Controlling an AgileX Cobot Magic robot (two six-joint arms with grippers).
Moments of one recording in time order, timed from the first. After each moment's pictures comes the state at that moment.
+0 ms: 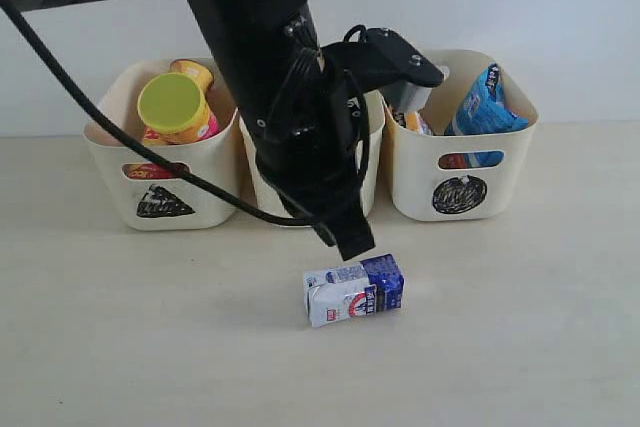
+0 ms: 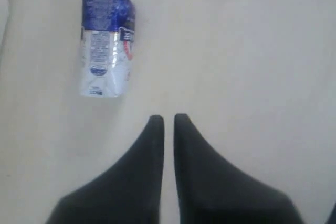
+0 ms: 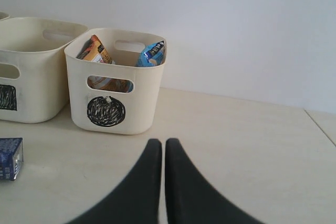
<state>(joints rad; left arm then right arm) -0.82 1.87 -1.69 -0.09 1.22 0.44 0.08 0.01 0.00 0.14 0.14 -0.26</state>
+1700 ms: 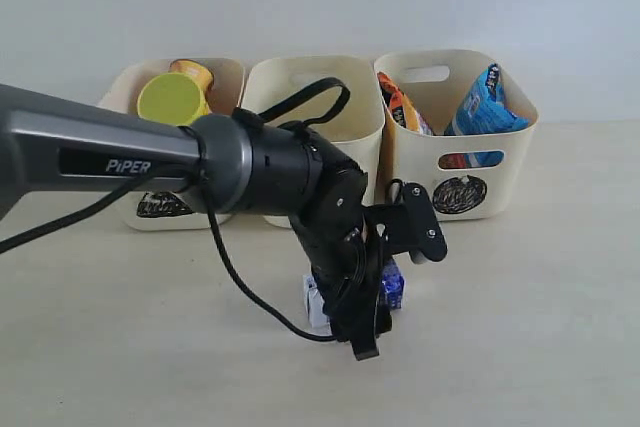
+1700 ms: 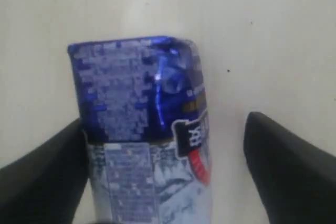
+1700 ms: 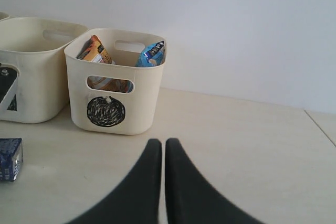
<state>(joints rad) -0.82 2.20 -1.53 0.12 0.63 0.54 0.08 0.01 0.00 0.14 0.13 -0.26</state>
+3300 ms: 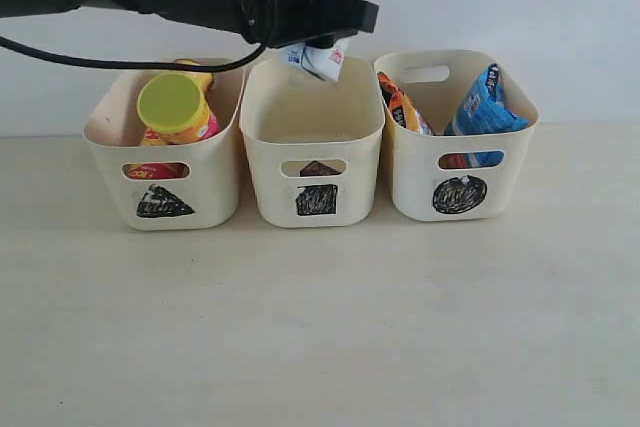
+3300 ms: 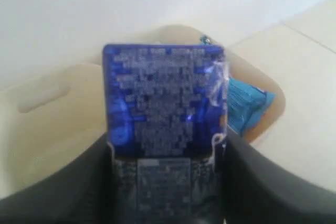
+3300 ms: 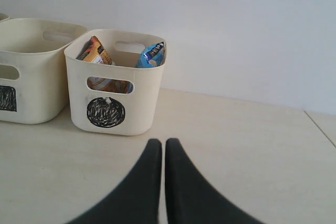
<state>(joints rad) -0.62 1.80 -1.51 -0.11 0.22 0.07 0.08 0.01 0.00 0.14 0.13 -0.26</state>
